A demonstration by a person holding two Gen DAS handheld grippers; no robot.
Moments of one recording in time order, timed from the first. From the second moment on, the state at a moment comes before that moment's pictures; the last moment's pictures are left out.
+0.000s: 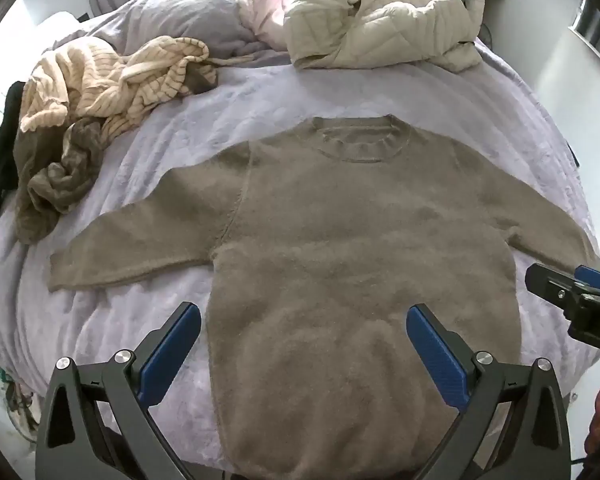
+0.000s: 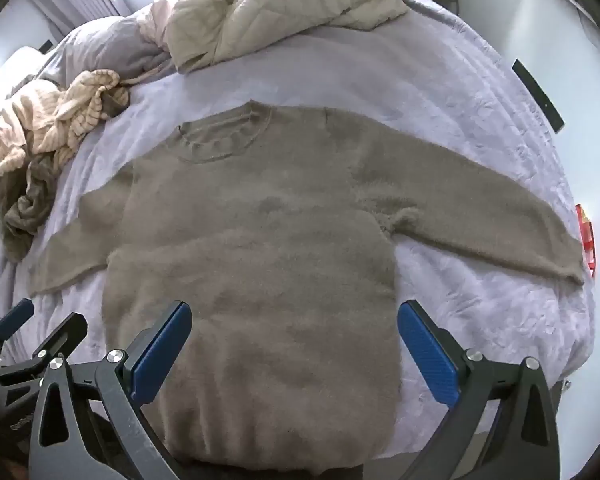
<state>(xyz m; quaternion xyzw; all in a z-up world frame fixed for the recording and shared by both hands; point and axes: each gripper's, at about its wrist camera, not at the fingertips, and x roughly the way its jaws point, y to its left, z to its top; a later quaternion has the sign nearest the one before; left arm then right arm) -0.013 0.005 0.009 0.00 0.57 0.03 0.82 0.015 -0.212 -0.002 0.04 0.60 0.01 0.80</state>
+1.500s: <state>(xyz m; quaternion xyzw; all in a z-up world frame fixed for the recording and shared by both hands) -0.015 0.027 -0.008 -0.03 0.59 0.05 0.80 0.011 -0.200 0.004 0.00 0.59 0.01 0.80</state>
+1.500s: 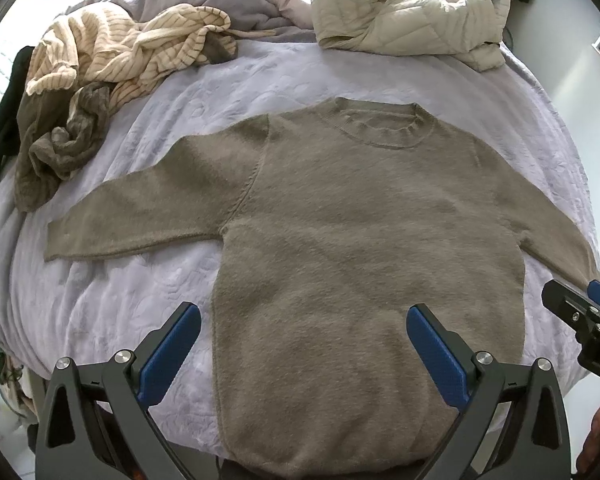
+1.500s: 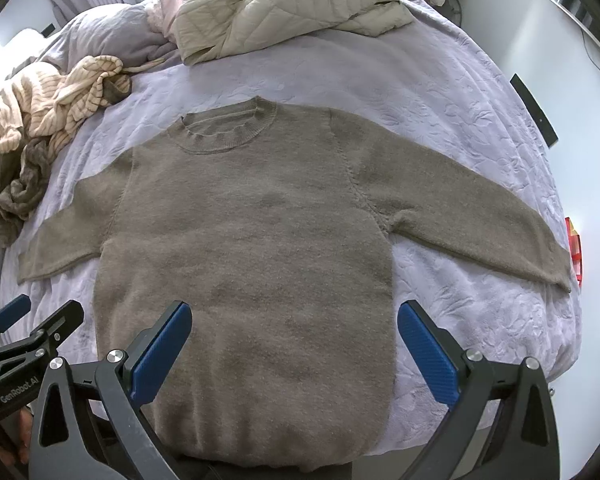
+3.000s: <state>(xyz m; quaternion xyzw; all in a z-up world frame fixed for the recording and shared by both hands) -0.008 0.031 -0.020 -0.04 0.61 0.05 0.79 0.028 -0.200 -0.009 0.00 0.61 0.00 0.80</state>
